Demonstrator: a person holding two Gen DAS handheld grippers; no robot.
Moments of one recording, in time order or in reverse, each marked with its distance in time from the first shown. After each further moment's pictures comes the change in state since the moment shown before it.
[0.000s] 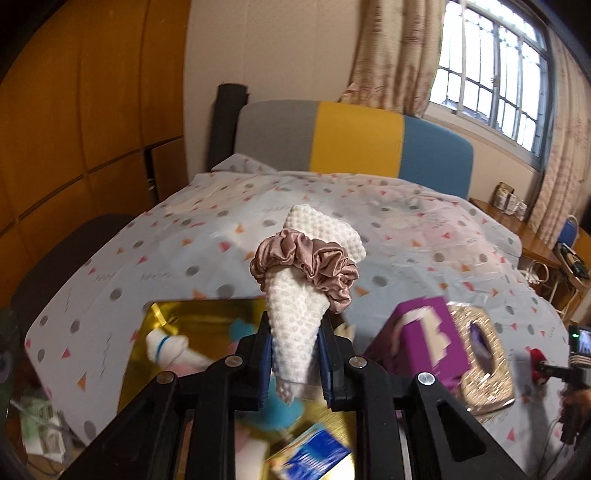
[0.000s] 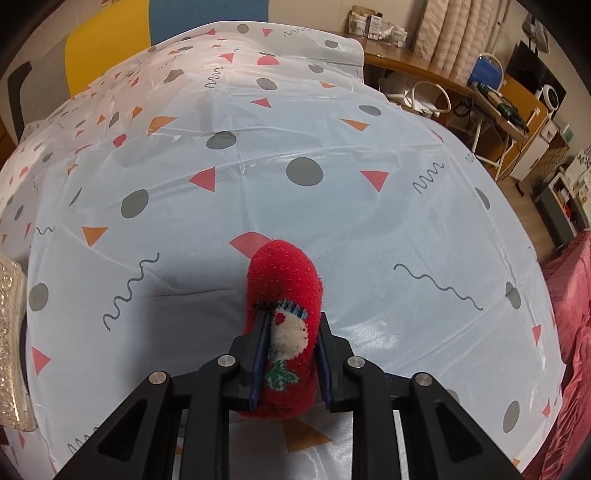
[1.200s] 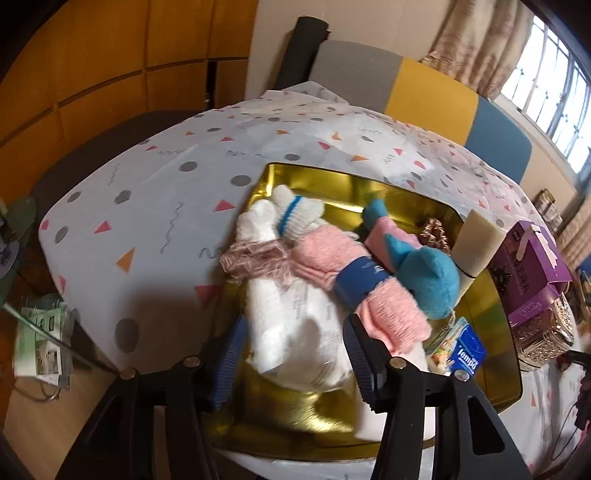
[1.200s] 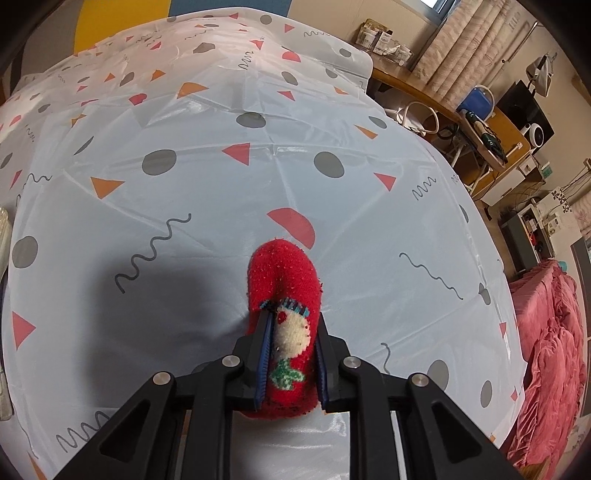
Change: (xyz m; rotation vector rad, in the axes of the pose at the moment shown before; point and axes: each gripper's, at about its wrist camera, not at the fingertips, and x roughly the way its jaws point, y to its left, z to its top) left arm 0.017 0.142 -0.110 -0.208 0.208 0.067; right arm -0.009 0.052 -0.016 -0.102 0.013 -0.182
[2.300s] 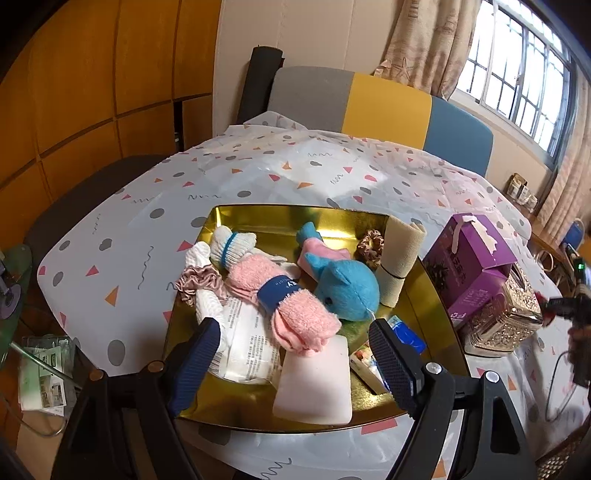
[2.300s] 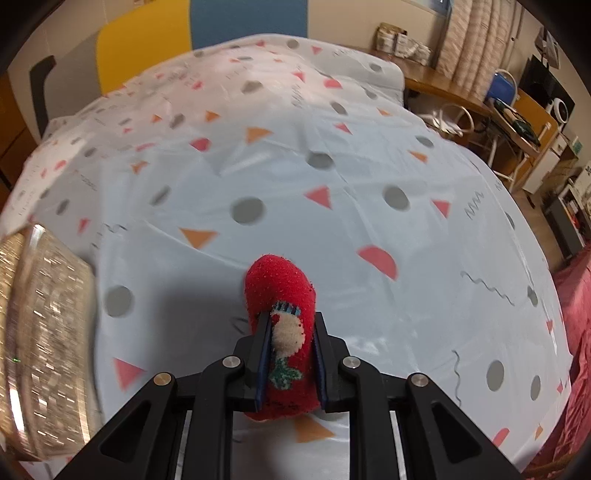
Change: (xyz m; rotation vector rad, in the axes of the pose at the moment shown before) left arm -0.048 -0.059 -0.004 0.136 -0.099 -0.057; right arm -0.039 0.033 0.023 0.085 -0.065 0.246
